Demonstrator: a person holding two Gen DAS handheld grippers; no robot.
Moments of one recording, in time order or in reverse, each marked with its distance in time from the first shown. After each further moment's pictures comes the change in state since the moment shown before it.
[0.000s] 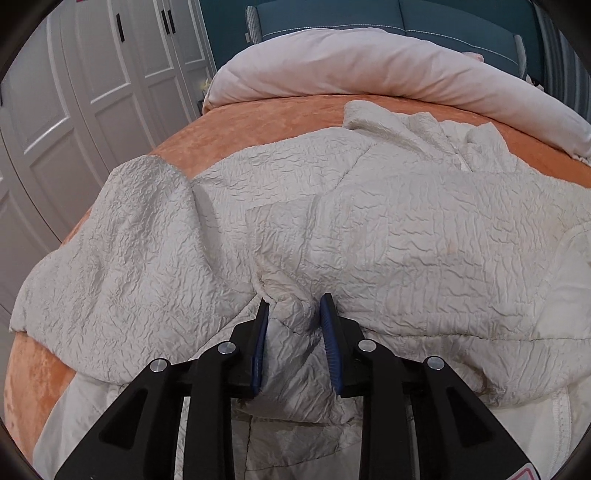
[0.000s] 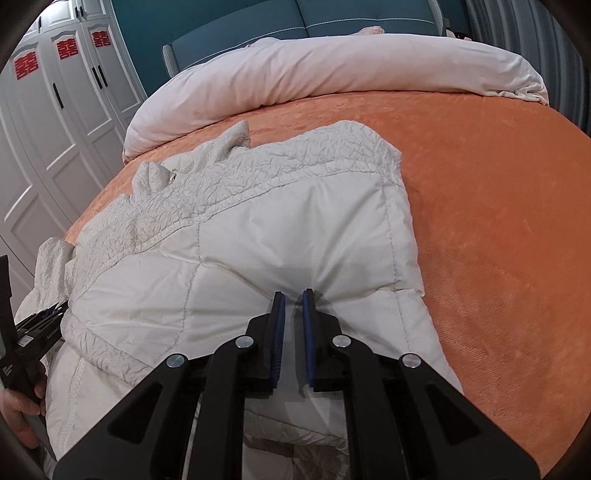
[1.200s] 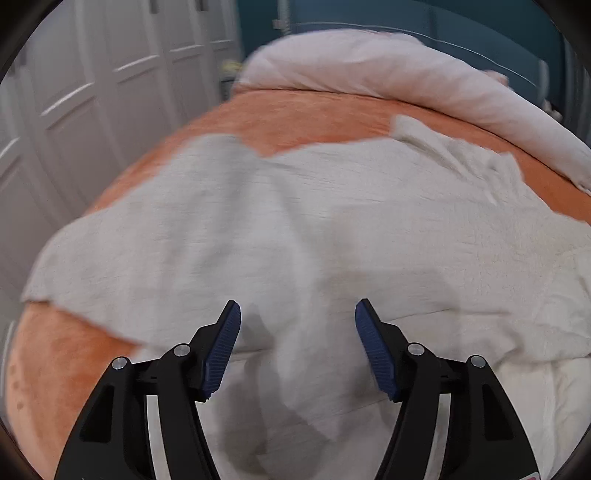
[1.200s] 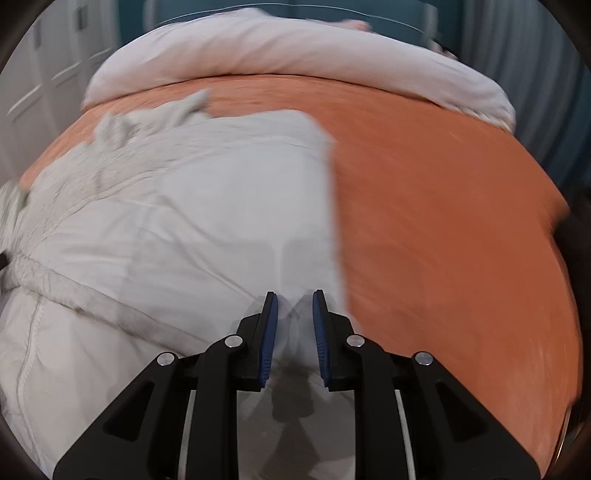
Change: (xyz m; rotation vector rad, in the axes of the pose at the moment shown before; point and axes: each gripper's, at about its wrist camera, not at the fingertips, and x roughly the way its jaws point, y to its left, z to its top) left arm -0.042 0.083 -0.010 -0.132 0.053 0.000; right arm -0.045 -0.015 -0.012 -0.088 0.115 -0.309
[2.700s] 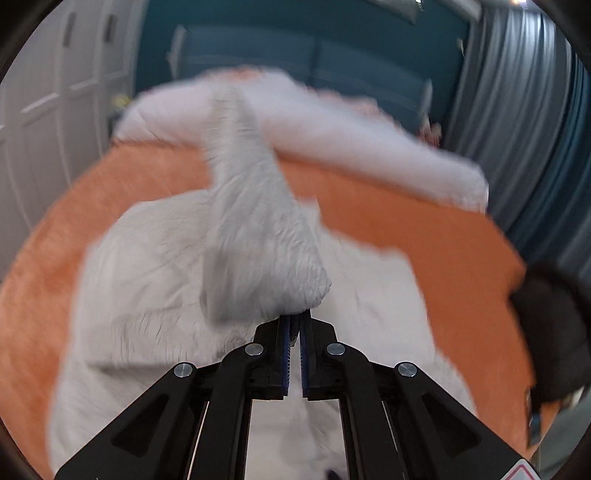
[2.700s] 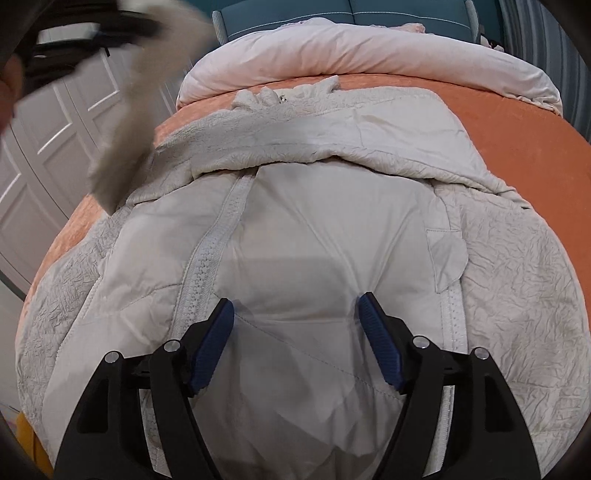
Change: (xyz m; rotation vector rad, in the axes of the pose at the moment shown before) left arm -0.132 -0.133 0.032 0.149 -0.052 -0.488; right arm -0.074 0.106 -0.109 -0.053 -0.044 0.339
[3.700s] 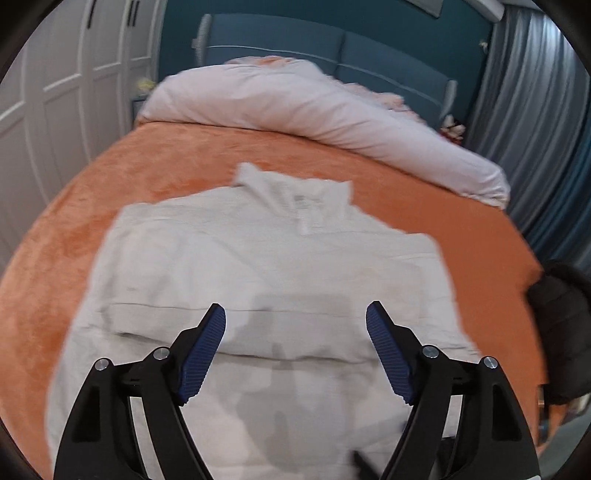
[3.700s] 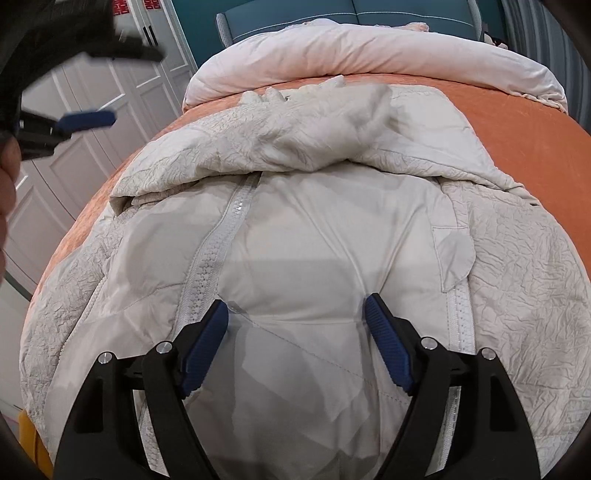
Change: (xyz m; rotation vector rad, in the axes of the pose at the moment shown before) left arm -0.019 0.041 -0.027 -0.075 -0.005 0.090; right arm 0.003 -0.003 0.000 0.009 -0.009 0.043
